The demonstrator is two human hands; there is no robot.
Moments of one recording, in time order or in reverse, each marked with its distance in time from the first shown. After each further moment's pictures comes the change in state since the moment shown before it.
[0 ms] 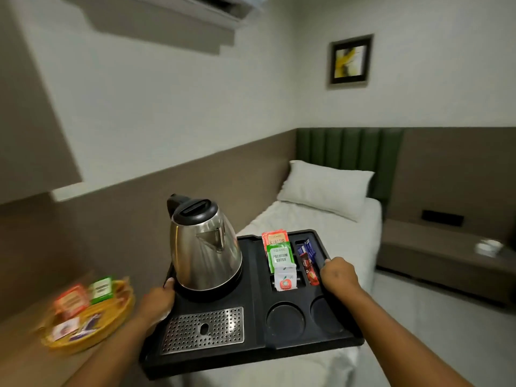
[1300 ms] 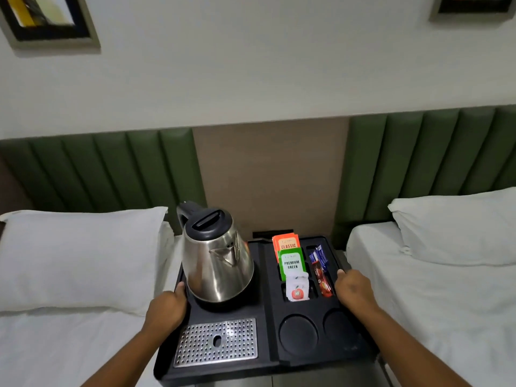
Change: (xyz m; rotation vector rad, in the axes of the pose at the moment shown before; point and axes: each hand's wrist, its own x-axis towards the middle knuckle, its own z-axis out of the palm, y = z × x) left_hand 0.201 0.906 0.799 0.232 -0.332 0.596; right_hand 0.856 0.458 -0.405 0.061 0.449 0.575
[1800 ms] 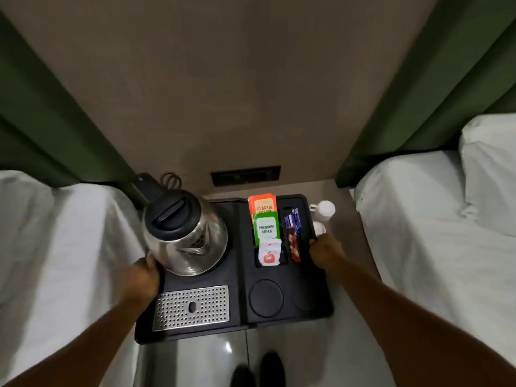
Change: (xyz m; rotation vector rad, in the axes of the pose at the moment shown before) left_hand 0.384 0.028 0.346 0.202 -0.105 0.022; right_hand 0.403 0.047 0.284 -0.217 -0.348 0.235
